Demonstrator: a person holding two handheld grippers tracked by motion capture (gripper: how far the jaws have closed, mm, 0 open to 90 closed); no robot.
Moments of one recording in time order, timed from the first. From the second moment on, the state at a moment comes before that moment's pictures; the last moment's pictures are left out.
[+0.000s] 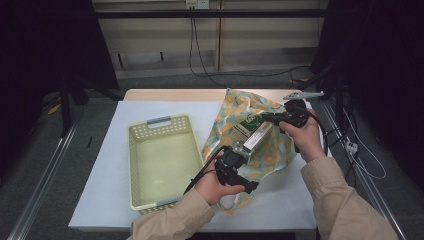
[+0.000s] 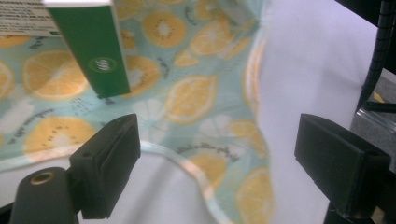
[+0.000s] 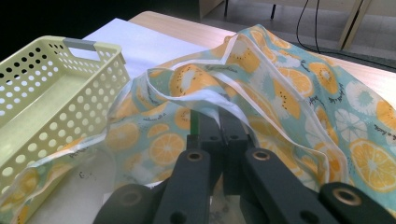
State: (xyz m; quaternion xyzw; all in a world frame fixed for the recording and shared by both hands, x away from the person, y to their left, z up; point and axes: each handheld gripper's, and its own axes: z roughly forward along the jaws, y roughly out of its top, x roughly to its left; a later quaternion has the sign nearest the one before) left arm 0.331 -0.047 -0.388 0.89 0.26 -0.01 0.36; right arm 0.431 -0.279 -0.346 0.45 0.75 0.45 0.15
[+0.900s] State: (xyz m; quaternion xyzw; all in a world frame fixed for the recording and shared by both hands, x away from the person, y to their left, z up) left arm 0.315 -0.057 -0.432 0.92 0.27 0.00 0.28; right arm 0.427 -0.285 -0.347 0.45 0.75 0.46 0.15
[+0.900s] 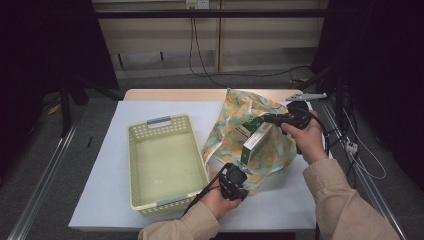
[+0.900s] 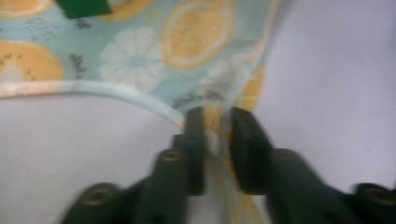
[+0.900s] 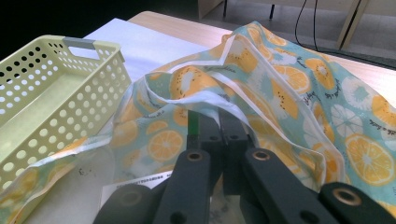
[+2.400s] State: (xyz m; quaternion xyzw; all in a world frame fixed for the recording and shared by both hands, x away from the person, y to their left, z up) left arm 0.408 -0.032 -0.168 0.82 0.30 0.12 0.48; right arm 0.442 -0.305 -0.249 0.44 0.73 0.48 0.22
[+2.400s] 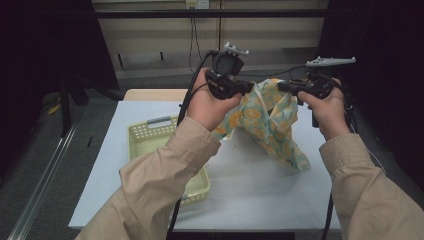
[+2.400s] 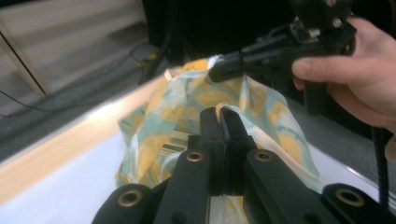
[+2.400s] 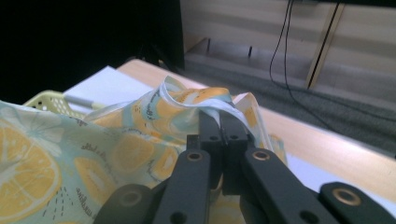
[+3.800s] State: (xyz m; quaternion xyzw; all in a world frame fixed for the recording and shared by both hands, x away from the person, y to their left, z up) left arm 0.412 0.073 -0.229 0.81 0.30 0.07 0.49; right arm 0.405 -0.311 -0.281 0.47 0.69 0.53 0.17
